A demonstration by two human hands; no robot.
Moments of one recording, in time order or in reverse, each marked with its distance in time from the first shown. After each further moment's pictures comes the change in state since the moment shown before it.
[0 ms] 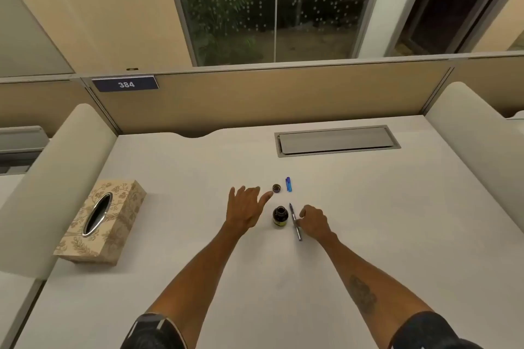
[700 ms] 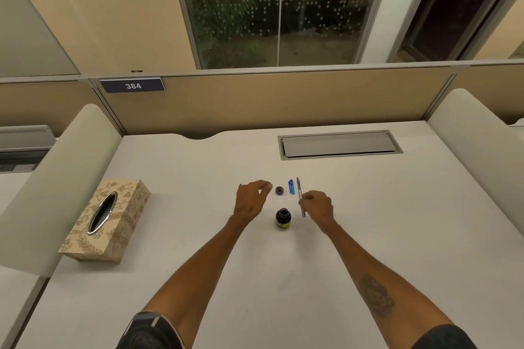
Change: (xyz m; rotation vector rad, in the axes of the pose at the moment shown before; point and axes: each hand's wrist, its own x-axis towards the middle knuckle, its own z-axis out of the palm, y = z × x) left_hand 0.006 0.007 -0.021 -0.576 0.109 0.010; right_hand -0.007 -0.034 -0.035 0.326 0.159 0.007
